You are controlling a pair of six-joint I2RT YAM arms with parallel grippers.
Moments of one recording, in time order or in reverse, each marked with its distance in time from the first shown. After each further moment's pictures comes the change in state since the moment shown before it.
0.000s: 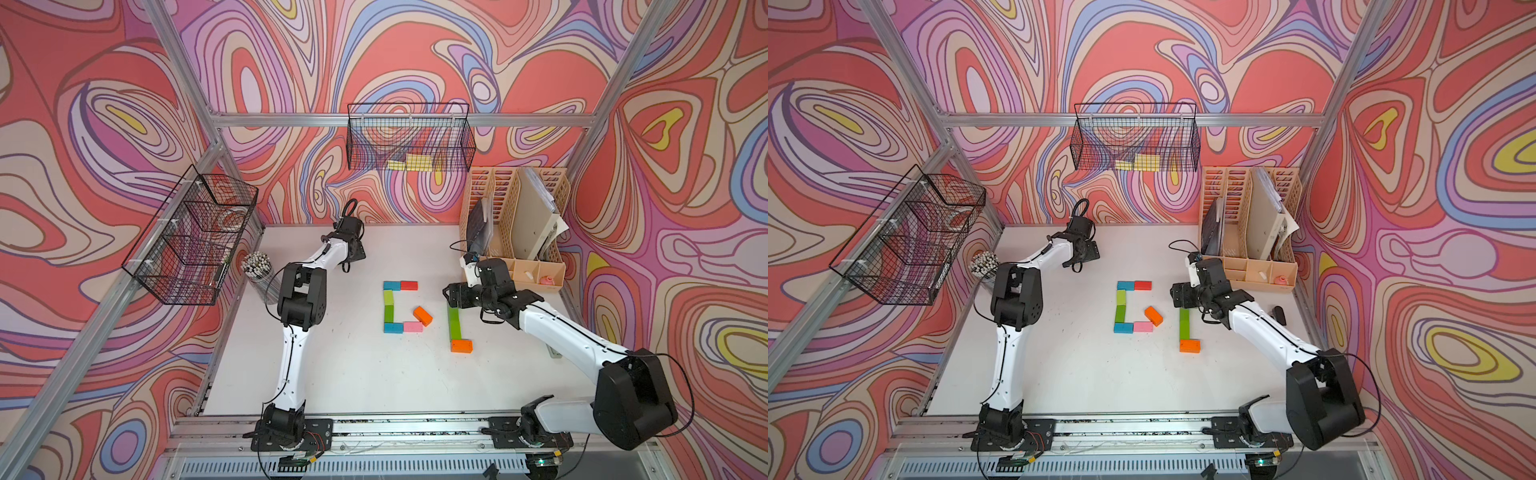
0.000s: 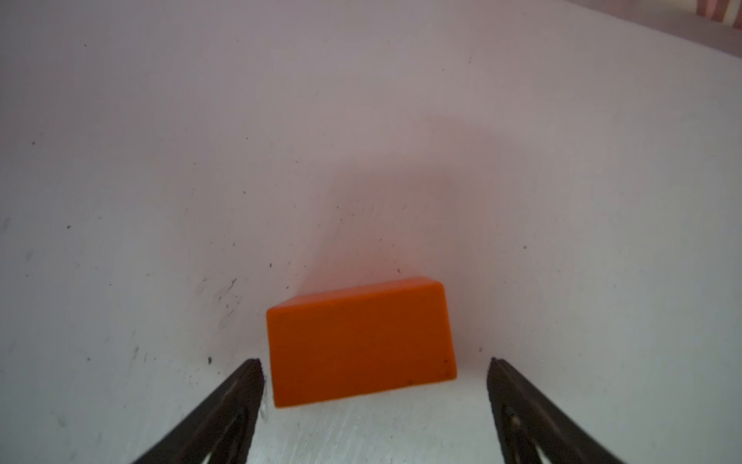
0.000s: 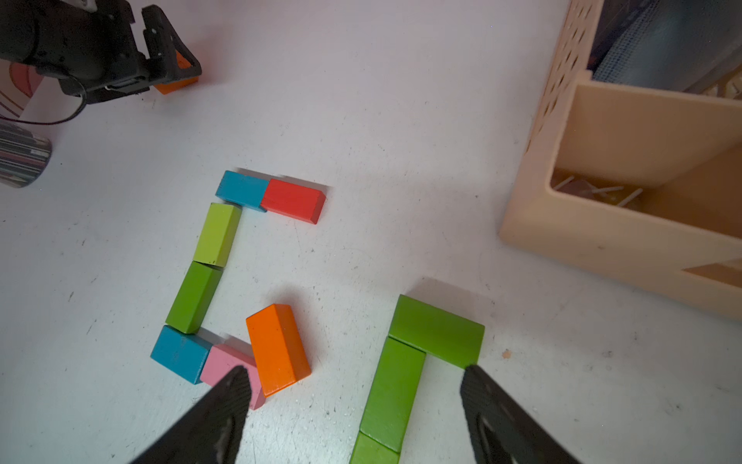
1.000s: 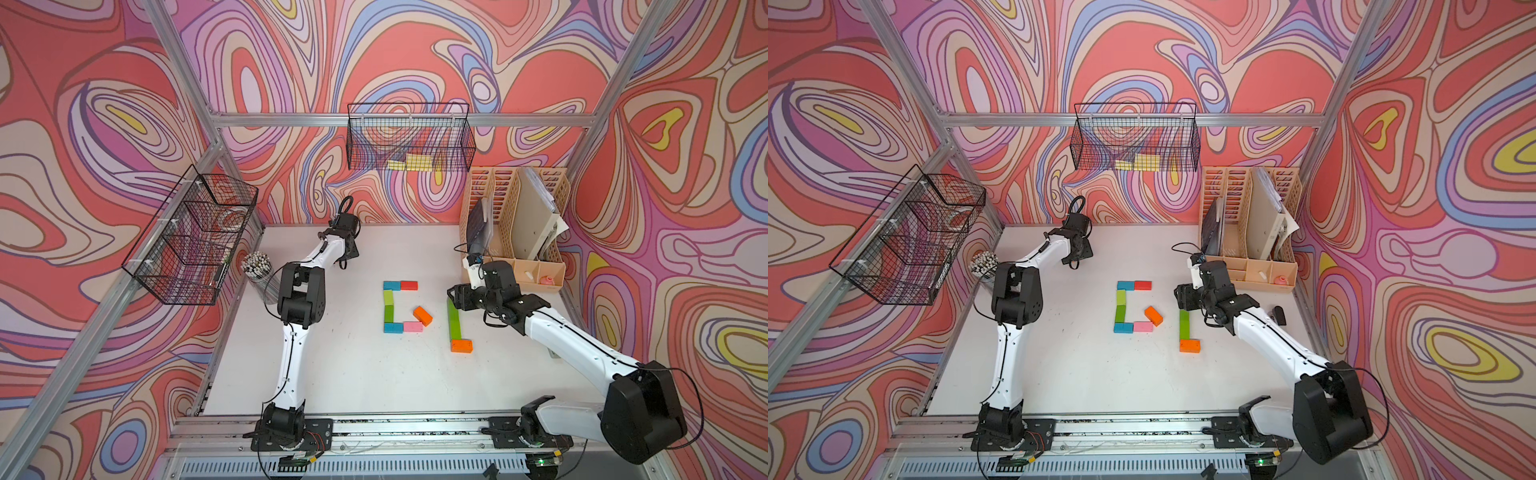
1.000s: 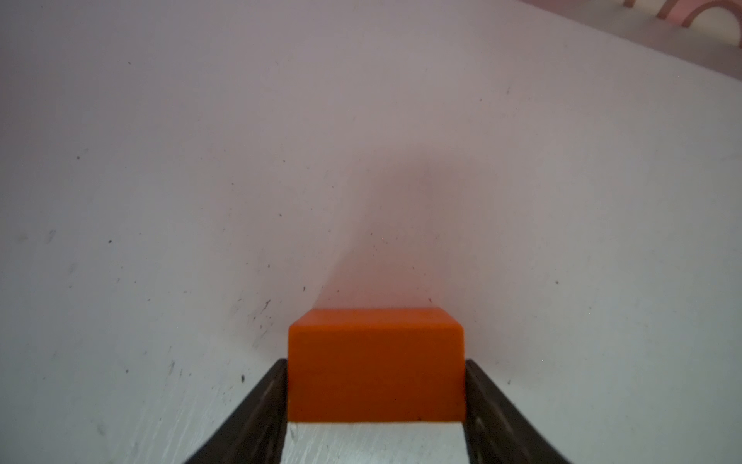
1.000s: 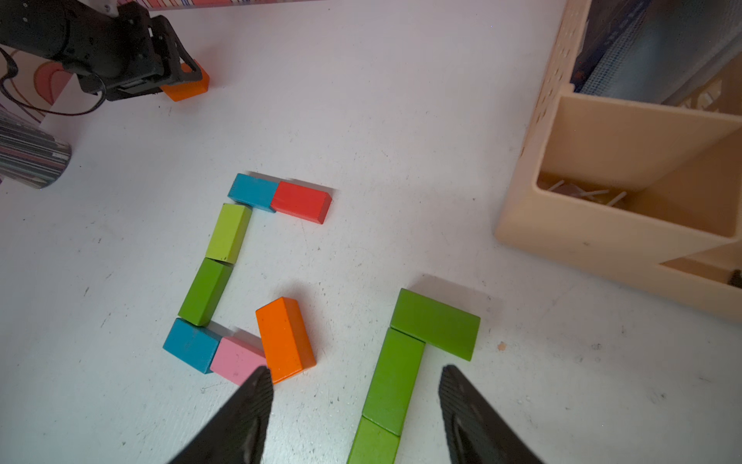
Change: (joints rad) left arm 0.024 0.026 0.066 -0.054 -0.005 -0.011; right arm 0.000 -0.068 -0.033 0.000 -0.004 0.000
